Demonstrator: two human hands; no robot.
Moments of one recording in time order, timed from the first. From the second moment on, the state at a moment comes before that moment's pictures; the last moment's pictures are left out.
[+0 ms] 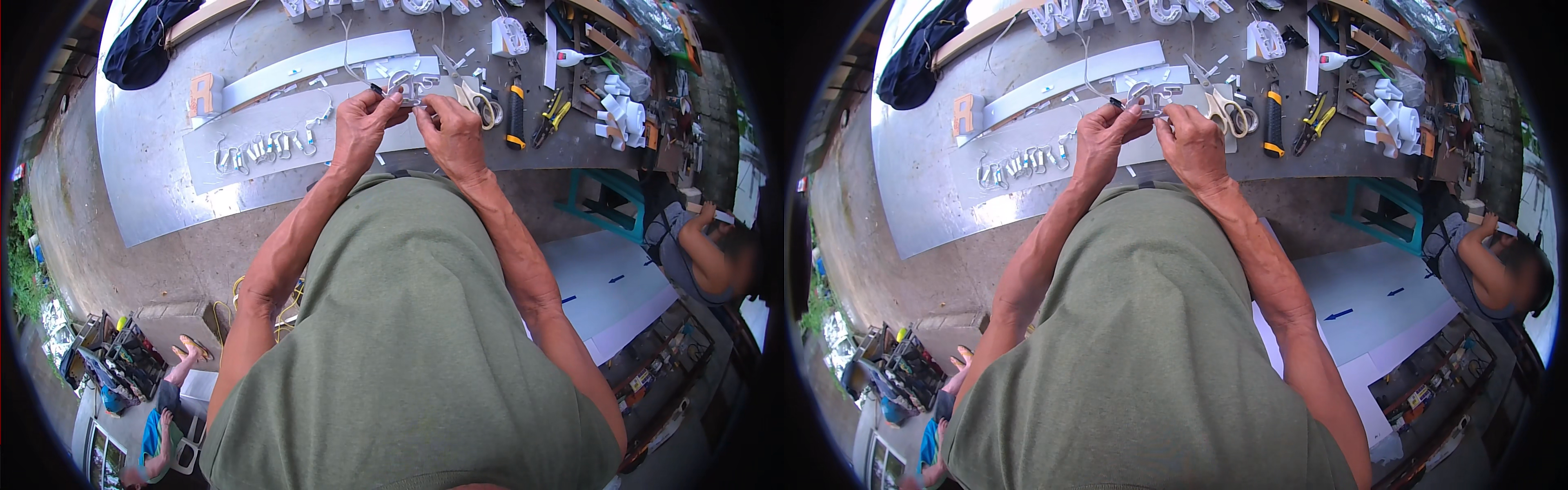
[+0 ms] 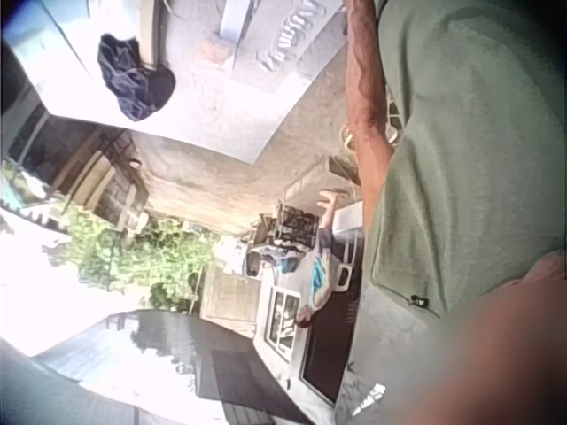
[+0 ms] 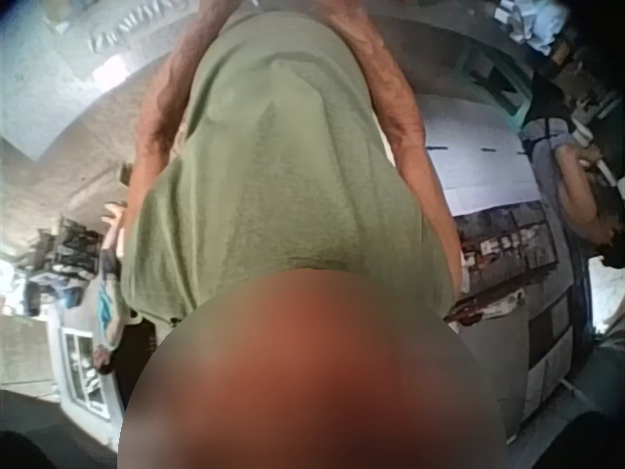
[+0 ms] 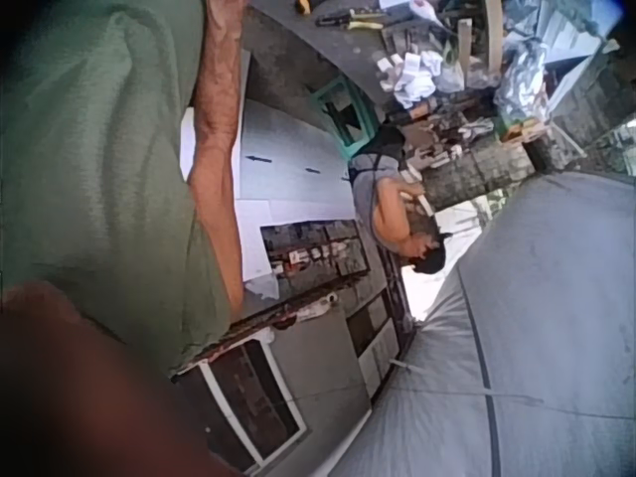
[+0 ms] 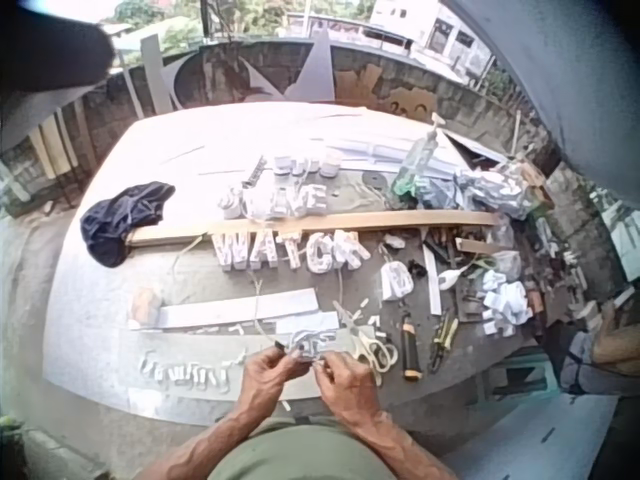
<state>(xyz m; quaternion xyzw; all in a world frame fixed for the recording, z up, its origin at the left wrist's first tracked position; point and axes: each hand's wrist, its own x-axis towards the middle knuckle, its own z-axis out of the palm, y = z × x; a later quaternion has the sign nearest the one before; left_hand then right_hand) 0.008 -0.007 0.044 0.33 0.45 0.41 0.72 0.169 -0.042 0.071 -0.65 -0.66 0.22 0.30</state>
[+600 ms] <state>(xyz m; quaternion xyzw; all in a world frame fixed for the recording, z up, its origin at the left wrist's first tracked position) 0.014 -0.011 0.042 0.50 0.52 0.35 0.60 0.163 -0.036 0.066 -0.70 -0.61 0.22 0.31</state>
